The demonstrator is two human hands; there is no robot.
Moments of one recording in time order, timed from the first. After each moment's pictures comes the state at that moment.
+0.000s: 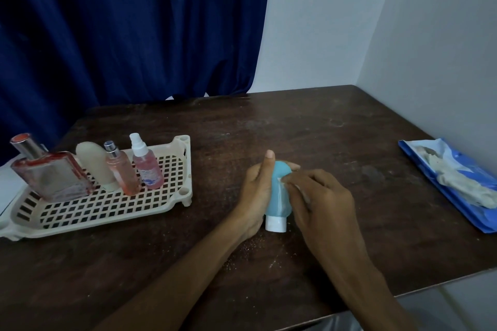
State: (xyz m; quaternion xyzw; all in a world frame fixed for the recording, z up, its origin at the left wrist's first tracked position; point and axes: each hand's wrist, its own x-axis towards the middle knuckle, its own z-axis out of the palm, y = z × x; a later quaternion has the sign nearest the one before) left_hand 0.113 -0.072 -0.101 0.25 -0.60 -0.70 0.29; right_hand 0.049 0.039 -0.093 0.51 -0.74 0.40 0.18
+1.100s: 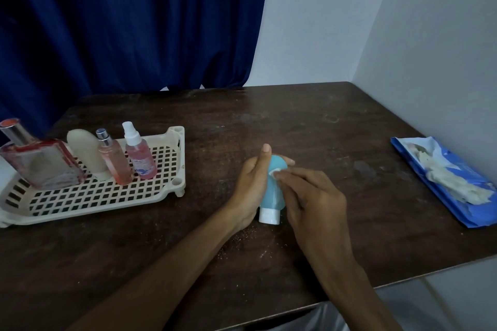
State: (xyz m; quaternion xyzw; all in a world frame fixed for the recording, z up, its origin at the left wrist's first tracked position) left_hand 0.113 -0.069 -0.102 0.25 -0.61 -0.70 0.29; right_hand 0.057 0.045 -0.104 0.50 -0.72 0.43 0.19
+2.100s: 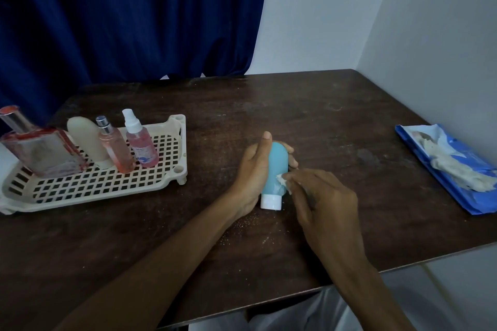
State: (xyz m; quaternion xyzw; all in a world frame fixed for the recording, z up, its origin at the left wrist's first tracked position) left_hand 0.109 -0.073 -0.104 0.22 -0.58 -0.73 0.30; right_hand 0.054 0.060 -0.111 0.50 -0.73 0.44 0.17
